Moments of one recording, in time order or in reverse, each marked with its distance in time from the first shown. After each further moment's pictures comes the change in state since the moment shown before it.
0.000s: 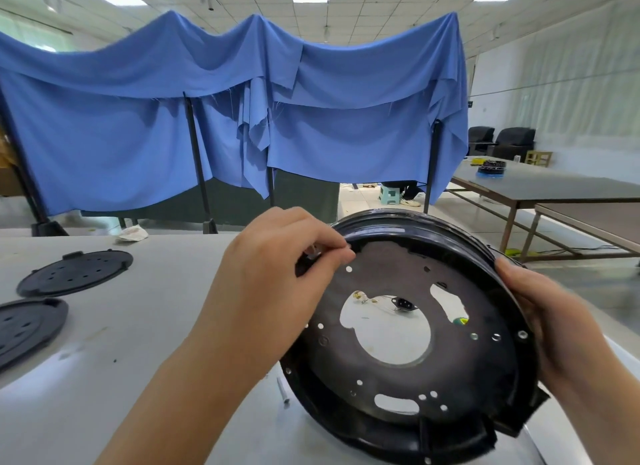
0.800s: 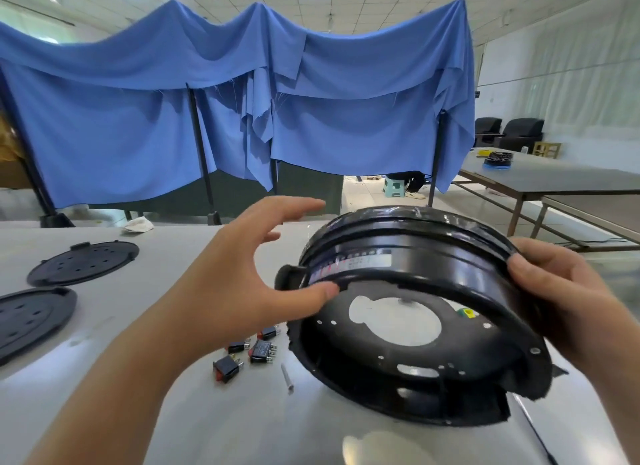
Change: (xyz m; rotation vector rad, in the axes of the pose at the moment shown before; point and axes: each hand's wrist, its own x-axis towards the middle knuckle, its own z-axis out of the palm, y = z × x) left_hand -0.009 -0.028 -0.022 -0.244 -0.312 -0.189; right_hand 0.000 -0.014 -0.011 -0.145 -0.140 -0.171
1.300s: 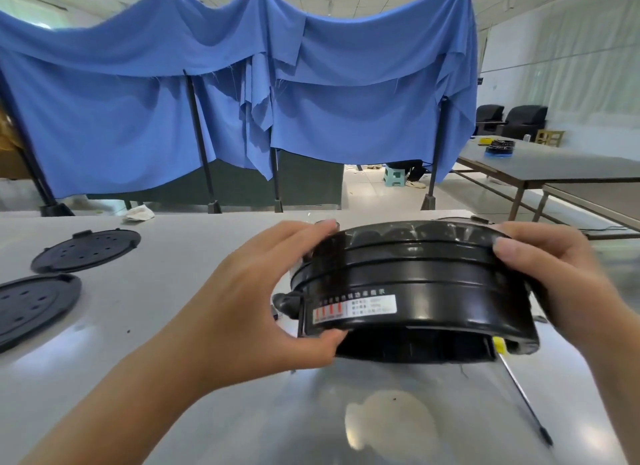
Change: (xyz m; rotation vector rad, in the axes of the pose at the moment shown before) left_hand -0.026 -0.001 0.015 0.222 -0.035 0.265; right_hand 0.004 0.001 0.006 -0.273 0.010 -0.196
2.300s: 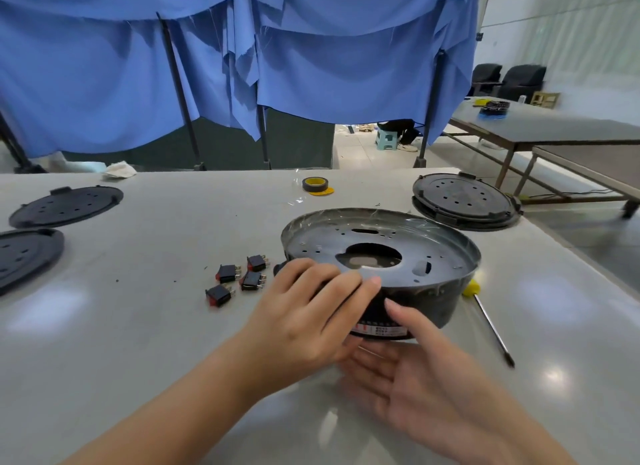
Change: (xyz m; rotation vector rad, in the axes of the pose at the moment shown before) left_hand -0.044 0.009 0.098 0.464 0.263 0.421; right_hand -0.101 0.007 0.104 0.901 0.008 1.201
